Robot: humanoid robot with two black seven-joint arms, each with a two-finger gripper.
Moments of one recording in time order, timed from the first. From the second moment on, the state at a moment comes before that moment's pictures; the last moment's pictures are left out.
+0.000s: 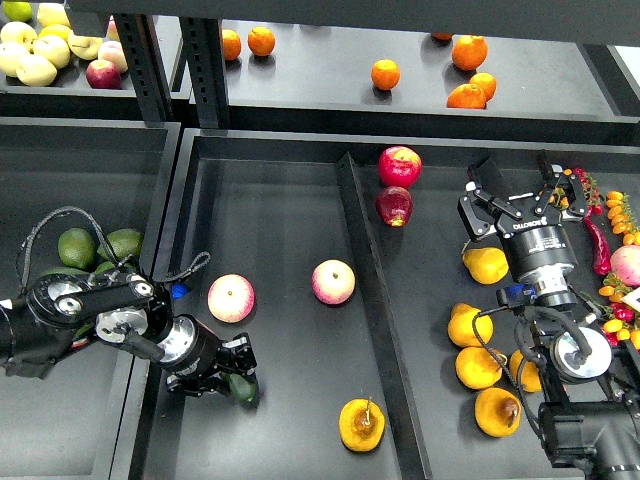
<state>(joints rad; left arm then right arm) -0.88 0.29 -0.03 -0.89 0.44 -0.49 0.49 0.23 0.01 1.54 1.10 0.02 0.39 -0.10</state>
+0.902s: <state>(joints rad) -0.82 0.81 0.00 -0.99 0.36 -0.49 0.49 0.22 0.02 1.53 1.12 0.02 0.39 -0.10</state>
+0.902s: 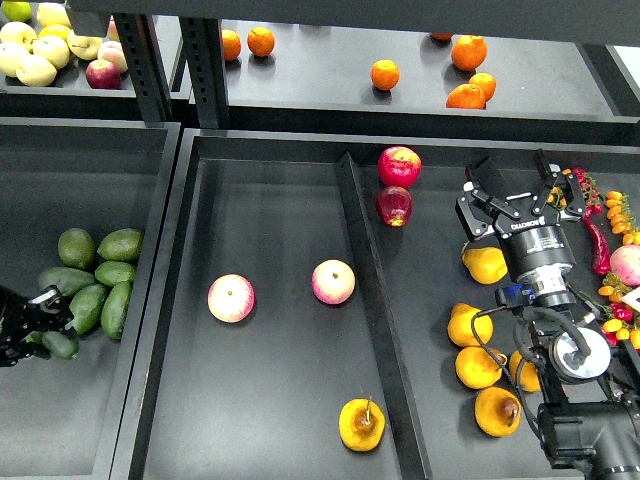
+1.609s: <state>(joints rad) -0.79 0.71 -0.02 -0.82 0.36 -0.49 0.49 0.22 0.02 1.54 1.13 0.02 0.39 -0.10</state>
